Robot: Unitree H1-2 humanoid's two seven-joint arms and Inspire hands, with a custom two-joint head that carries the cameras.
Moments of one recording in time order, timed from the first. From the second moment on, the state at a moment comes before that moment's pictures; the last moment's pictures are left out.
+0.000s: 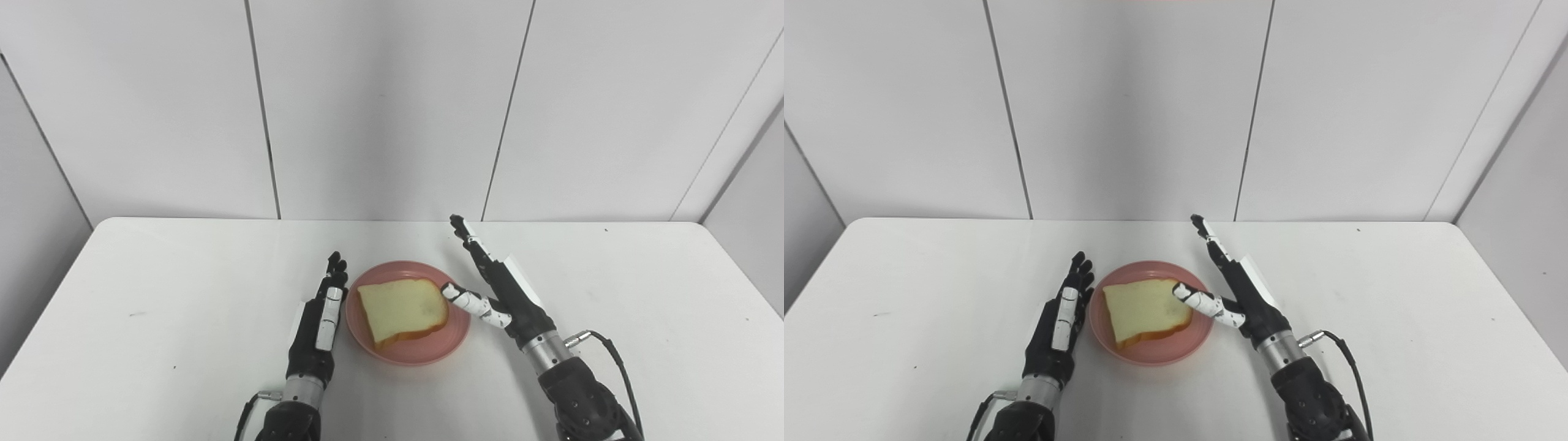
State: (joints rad) left arm -0.34 -0.15 -0.08 0.36 0.02 -0.15 0.03; right arm -0.37 -0.19 0.05 0.17 -0.14 -0.25 0.15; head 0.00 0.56
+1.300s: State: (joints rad) left arm -0.31 -0.11 -0.07 0.31 0.00 -0.13 0.00; right arm -0.25 -0.04 -0.03 0.21 0.07 -0.18 0.06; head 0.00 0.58
